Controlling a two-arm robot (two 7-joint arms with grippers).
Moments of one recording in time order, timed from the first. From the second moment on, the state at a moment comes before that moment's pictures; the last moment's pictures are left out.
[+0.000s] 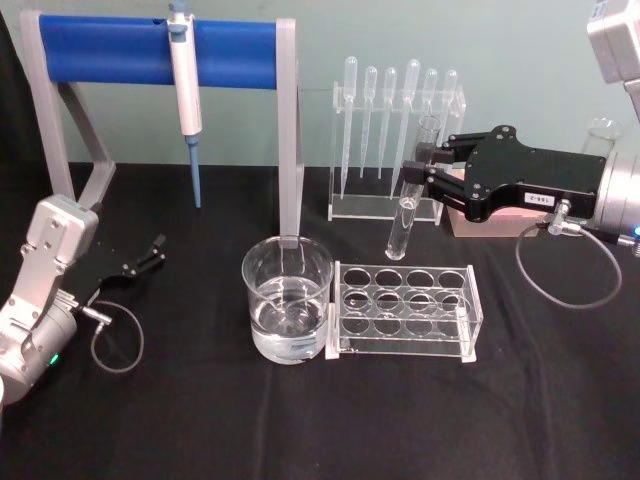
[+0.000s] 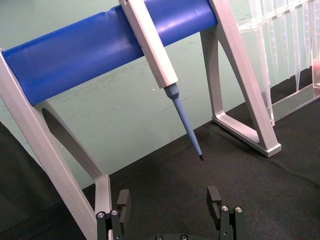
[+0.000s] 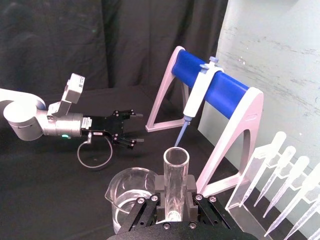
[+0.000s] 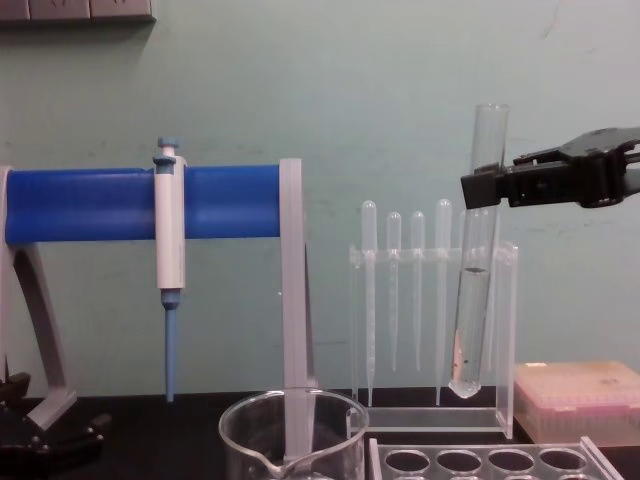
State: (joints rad) left arm -0.20 0.60 0.45 -1.41 -0.25 -0.12 0.03; right arm 0.54 0.80 -0.51 -1.73 0.66 0.28 0.66
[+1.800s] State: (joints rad) left arm -0.20 0.60 0.45 -1.41 -0.25 -0.12 0.03; right arm 0.54 0.80 -0.51 -1.73 0.66 0.28 0.66
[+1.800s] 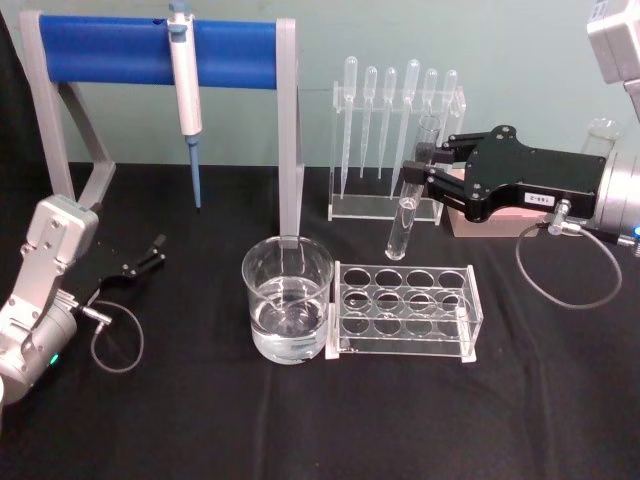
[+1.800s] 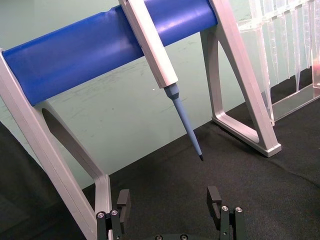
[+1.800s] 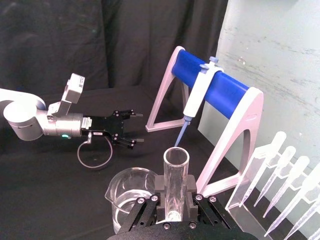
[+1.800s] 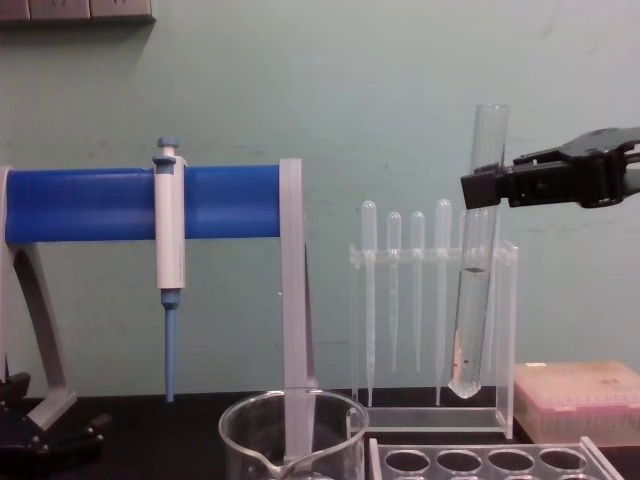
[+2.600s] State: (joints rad) left arm -0.20 0.60 0.45 -1.41 -0.25 -0.12 0.03; right arm 0.54 0.80 -0.51 -1.73 0.66 0.28 0.66
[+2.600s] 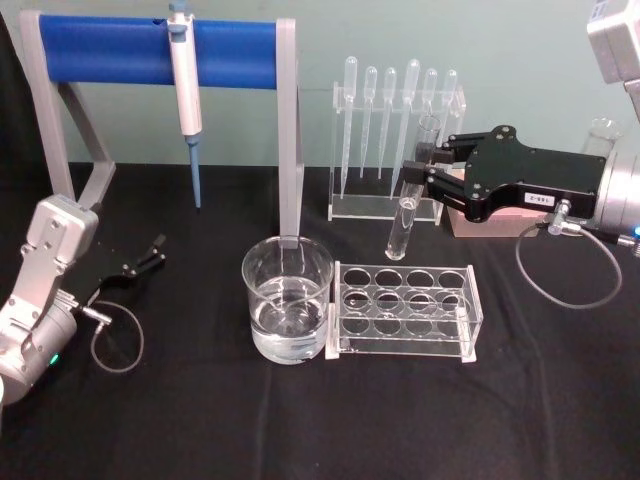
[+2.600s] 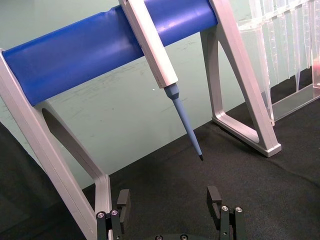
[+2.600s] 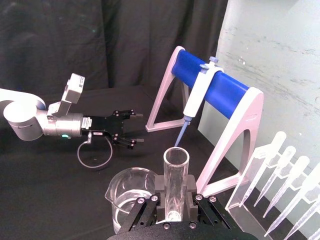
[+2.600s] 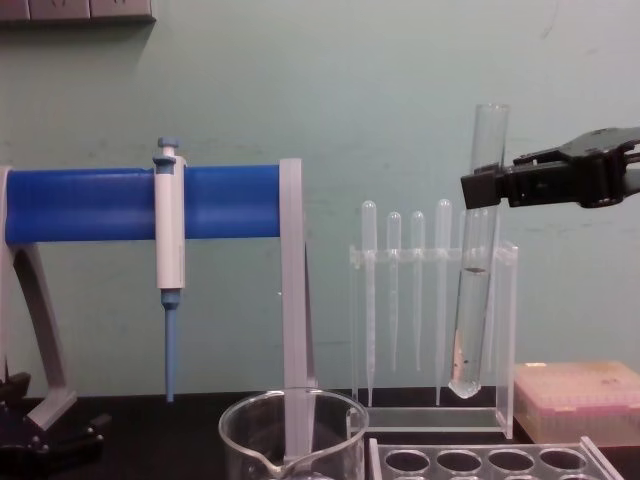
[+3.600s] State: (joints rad) left arm -0.20 0.60 0.45 -1.41 -0.25 -0.12 0.03; right arm 0.54 0.80 -0.51 -1.73 0.66 0.28 0.66
